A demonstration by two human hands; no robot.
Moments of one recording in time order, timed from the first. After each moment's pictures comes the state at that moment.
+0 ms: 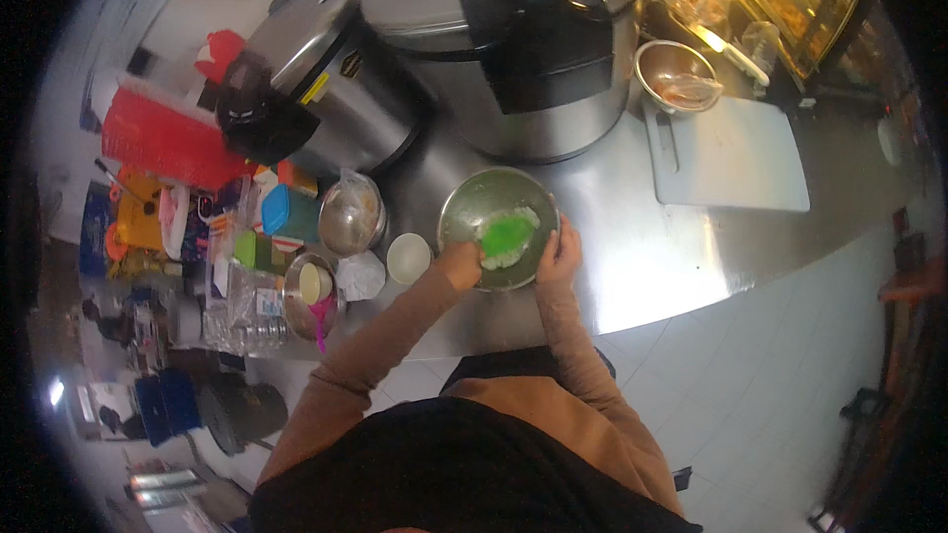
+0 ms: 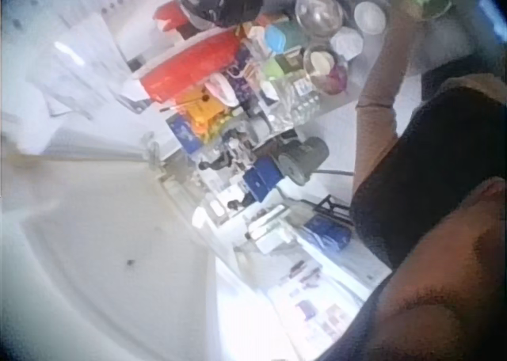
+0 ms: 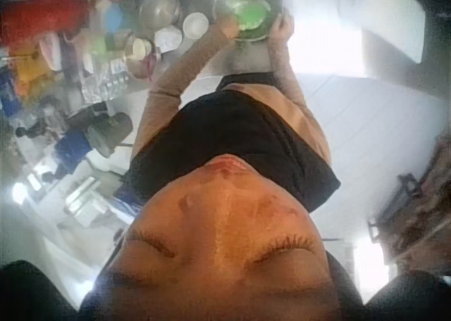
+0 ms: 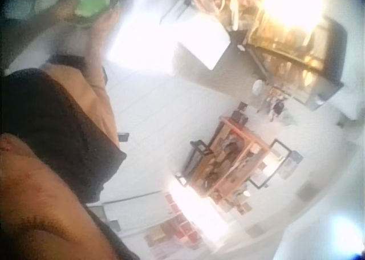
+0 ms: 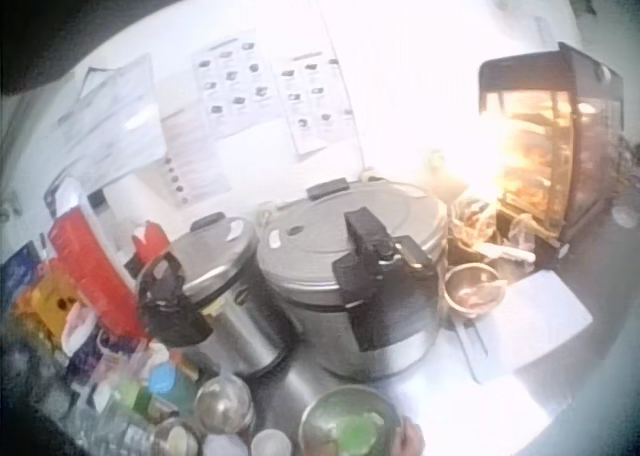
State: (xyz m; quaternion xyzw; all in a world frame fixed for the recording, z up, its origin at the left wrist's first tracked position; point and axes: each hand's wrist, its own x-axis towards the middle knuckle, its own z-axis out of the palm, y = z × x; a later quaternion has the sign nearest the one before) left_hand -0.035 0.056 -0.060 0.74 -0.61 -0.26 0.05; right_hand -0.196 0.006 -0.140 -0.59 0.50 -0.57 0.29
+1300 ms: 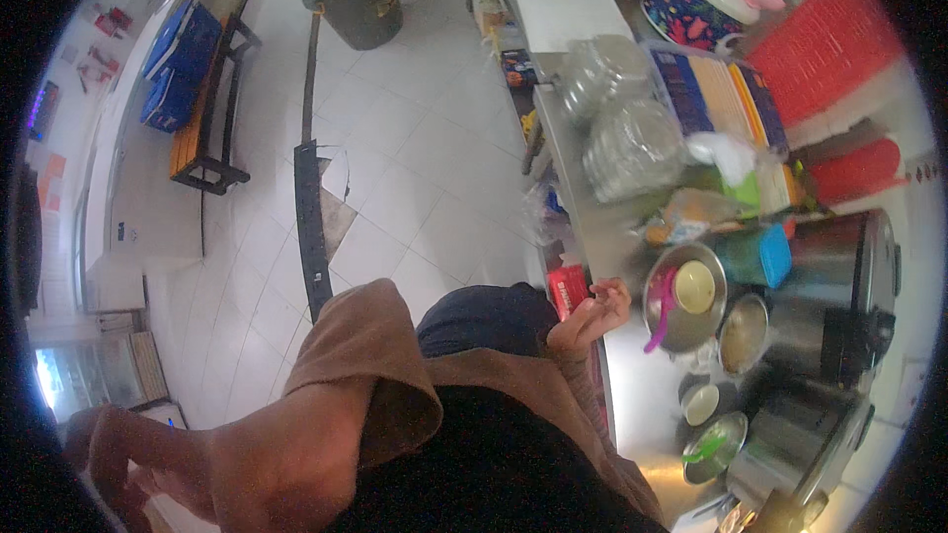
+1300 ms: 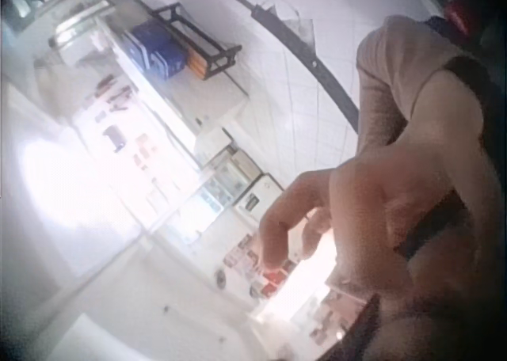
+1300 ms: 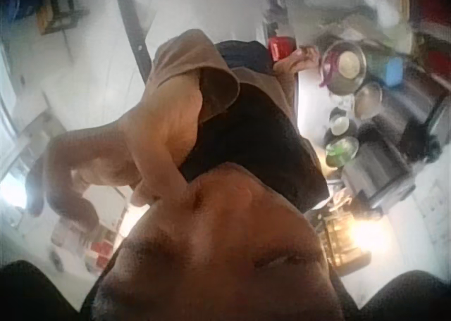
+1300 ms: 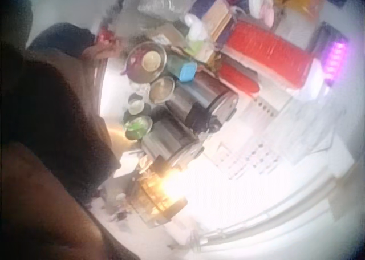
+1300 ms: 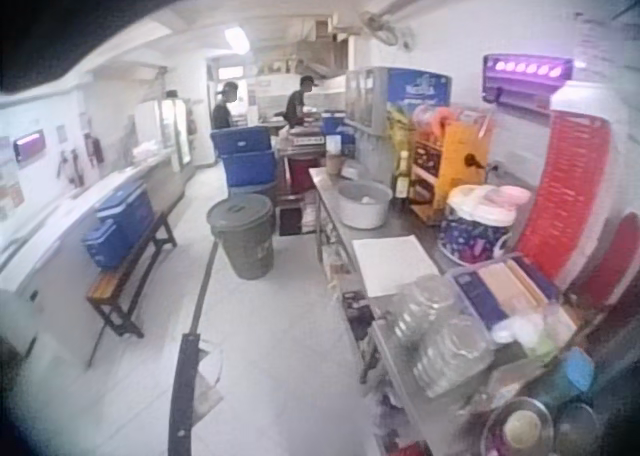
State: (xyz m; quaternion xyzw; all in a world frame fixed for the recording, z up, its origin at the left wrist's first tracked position) left_hand 0.108 0.615 0.215 0.19 -0.51 0.47 0.69; right_hand 0.147 0.429 -0.065 -0.70 -0.07 -0.37 0.61
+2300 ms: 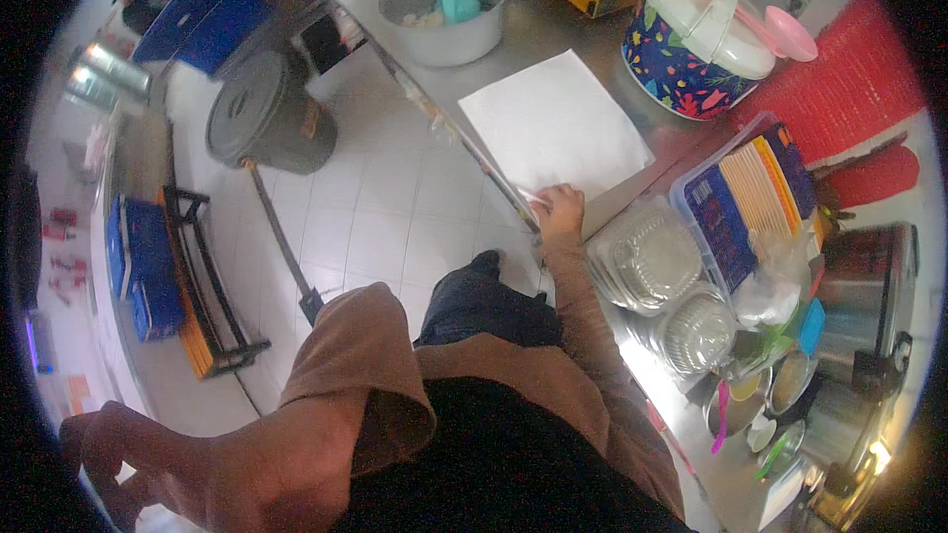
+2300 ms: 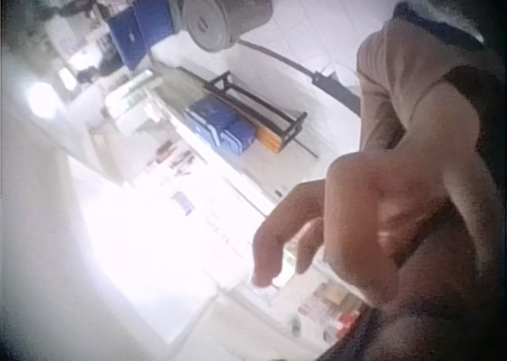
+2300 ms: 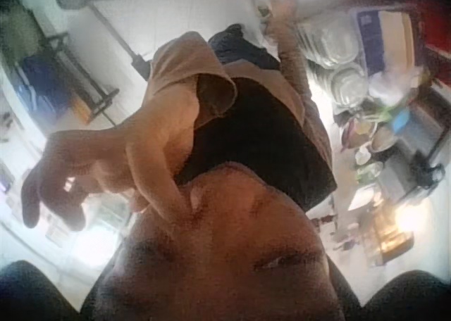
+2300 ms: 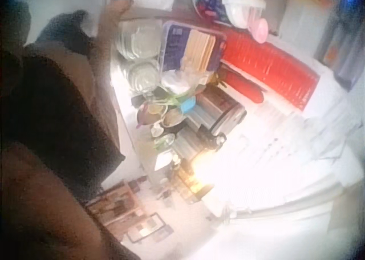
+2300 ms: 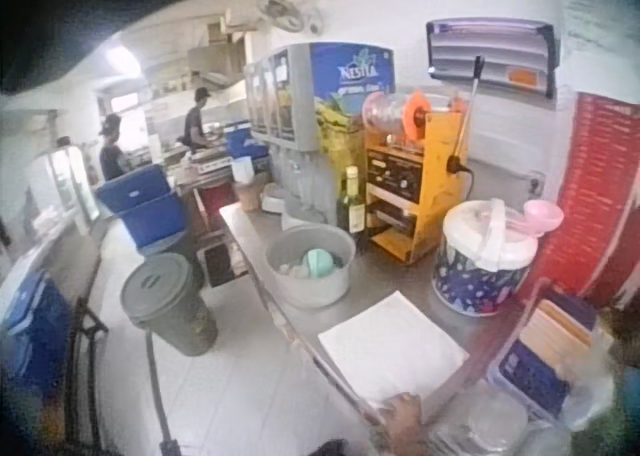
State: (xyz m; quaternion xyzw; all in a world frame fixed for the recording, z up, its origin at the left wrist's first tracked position) left_hand 0.491 0.798 0.237 0.24 -0.48 0.03 0.84; right_hand 0.597 0.567 -0.137 -0.93 0.02 -0.20 0.32
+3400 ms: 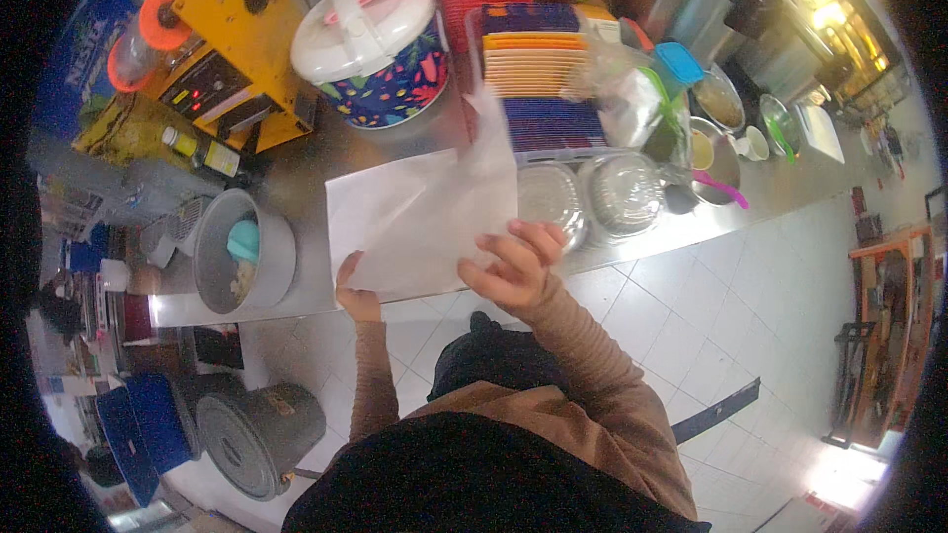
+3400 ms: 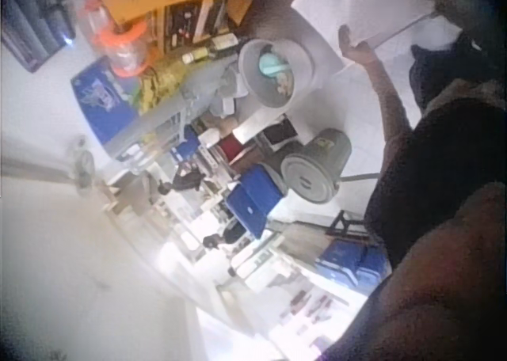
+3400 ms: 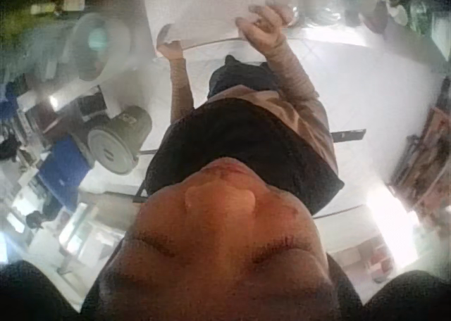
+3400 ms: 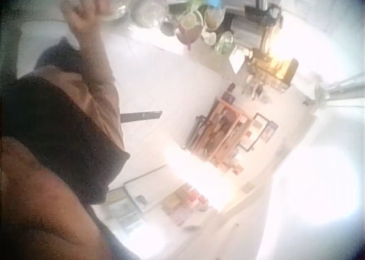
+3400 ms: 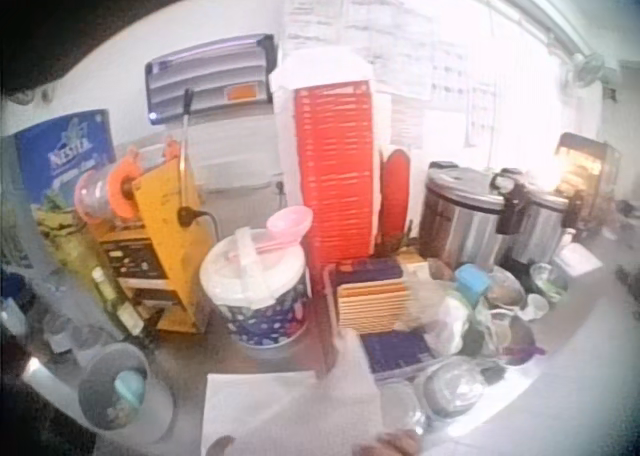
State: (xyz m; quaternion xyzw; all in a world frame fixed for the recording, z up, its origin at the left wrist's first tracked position) left_hand 0.753 0.713 -0.124 0.78 -0.33 -0.04 0.53; right_hand 0.531 0.579 0.047 -0.80 0.16 -0.57 -0.07
